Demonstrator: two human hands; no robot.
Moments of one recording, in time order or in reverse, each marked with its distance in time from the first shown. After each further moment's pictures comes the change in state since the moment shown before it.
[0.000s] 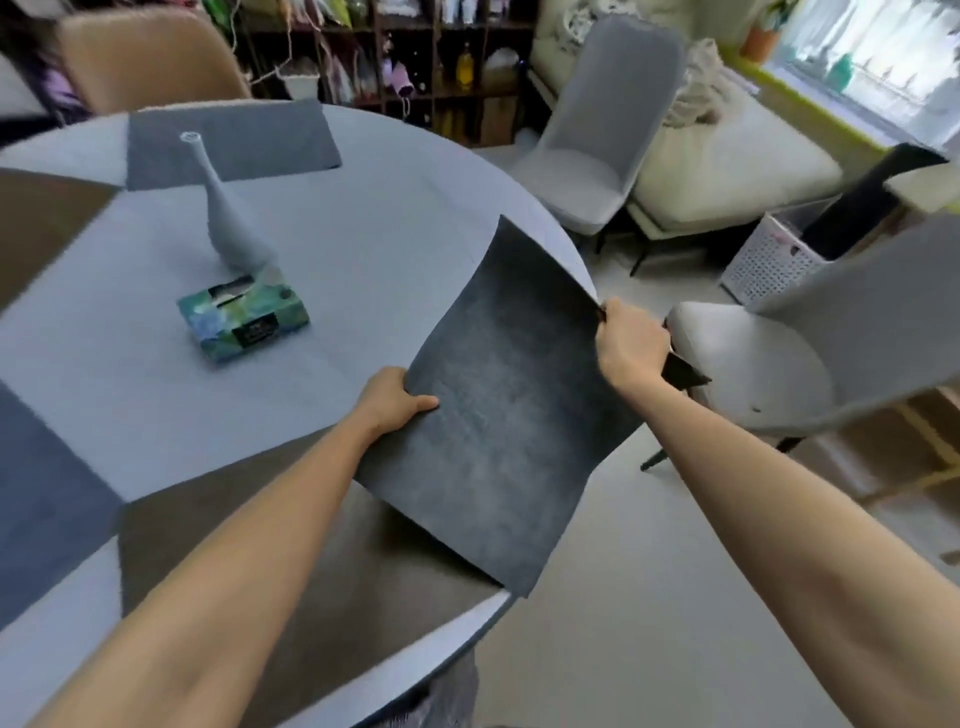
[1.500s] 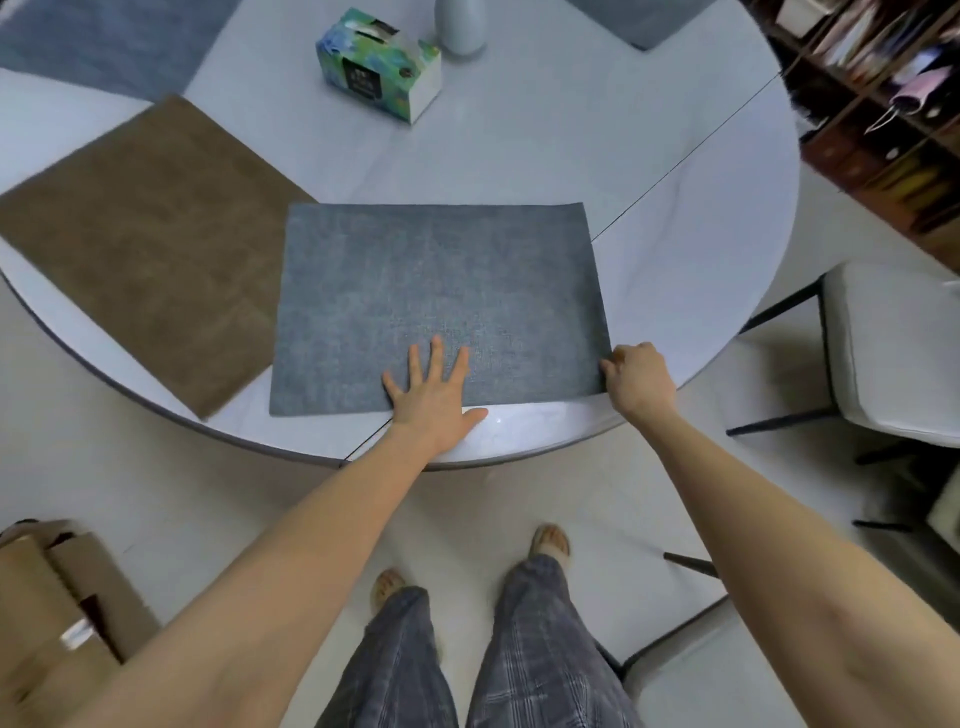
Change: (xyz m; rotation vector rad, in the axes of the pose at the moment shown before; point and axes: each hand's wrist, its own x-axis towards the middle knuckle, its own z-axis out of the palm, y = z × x) left_hand 0.137 0.159 0.276 0.084 0.322 -0.815; right_hand 0.287 0.085 0.191 -0.008 -0.625 -0.965
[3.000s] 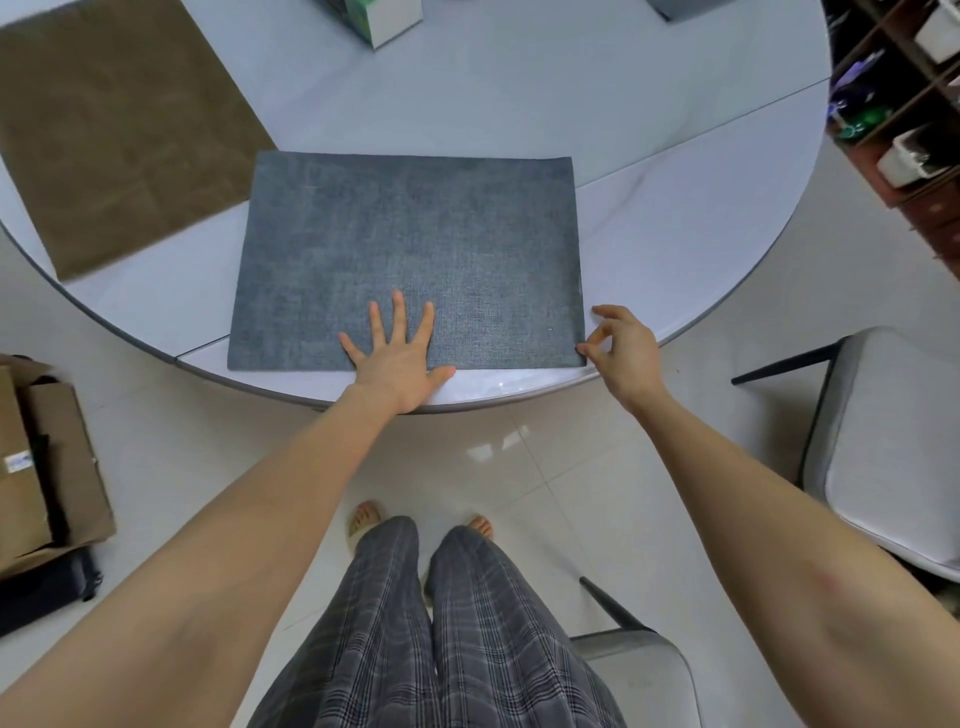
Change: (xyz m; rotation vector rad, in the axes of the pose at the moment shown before) left_hand 0.030 0.170 0.032 -0.172 0.041 -0.309; right_hand 0.119 0.153 -0.049 0.213 -0.102 -0.502
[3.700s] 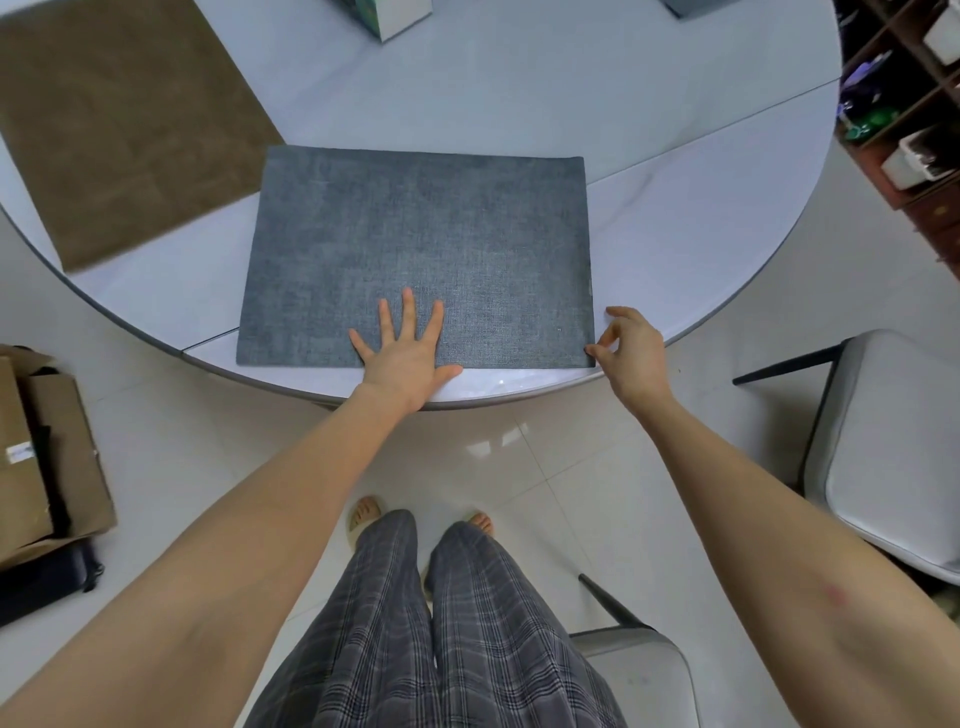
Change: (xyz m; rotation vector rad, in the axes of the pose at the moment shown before) left_hand 0.001 0.000 0.004 0.017 0.038 0.025; right_hand -0.007 -0.010 -0.003 -0.031 0.041 0.070
